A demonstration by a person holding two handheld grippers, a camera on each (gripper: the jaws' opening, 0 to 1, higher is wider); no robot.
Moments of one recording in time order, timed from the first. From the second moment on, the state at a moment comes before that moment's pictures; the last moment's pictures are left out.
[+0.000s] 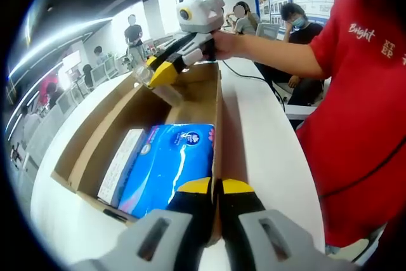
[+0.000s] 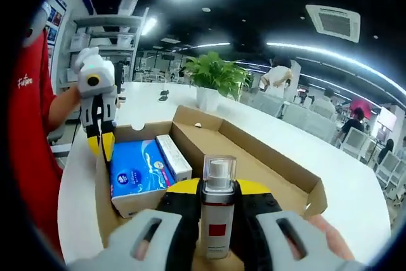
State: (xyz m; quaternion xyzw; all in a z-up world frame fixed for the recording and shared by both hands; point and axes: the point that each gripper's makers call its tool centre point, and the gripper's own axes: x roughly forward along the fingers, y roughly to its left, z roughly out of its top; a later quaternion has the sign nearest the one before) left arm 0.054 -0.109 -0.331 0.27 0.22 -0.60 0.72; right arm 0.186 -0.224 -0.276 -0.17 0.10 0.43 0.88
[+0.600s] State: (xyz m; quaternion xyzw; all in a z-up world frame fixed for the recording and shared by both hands) left arm 0.053 -0.110 -0.332 0.26 0.22 -0.60 0.72; right arm 0.182 -0.230 -0.237 -0.07 0.01 0.45 0.89
